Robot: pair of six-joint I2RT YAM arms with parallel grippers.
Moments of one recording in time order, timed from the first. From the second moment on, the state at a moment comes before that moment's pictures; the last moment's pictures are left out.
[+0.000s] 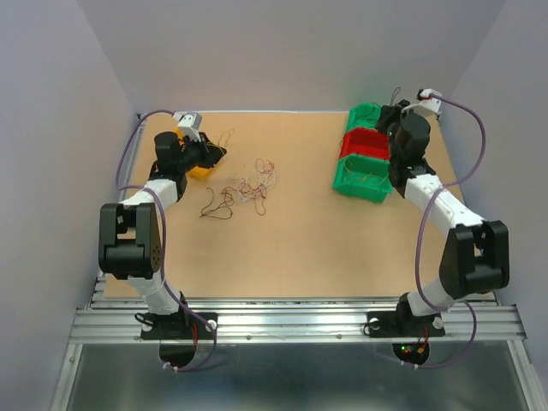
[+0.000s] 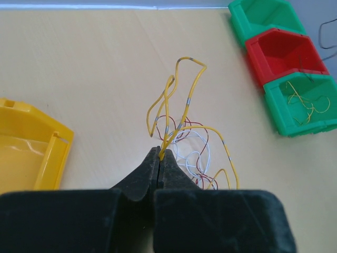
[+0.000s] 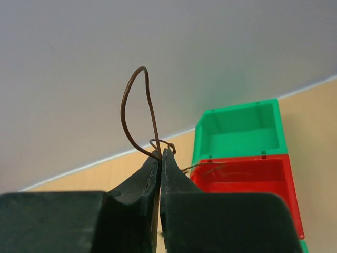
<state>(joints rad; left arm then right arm) -0.01 1.68 0.99 0.44 0.61 -0.28 0.21 1.46 1.10 0.50 0.34 0.37</state>
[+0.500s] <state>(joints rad) -0.03 1.66 0.97 0.46 0.64 -0.25 -0.14 1.79 1.13 0.72 -0.33 0.67</state>
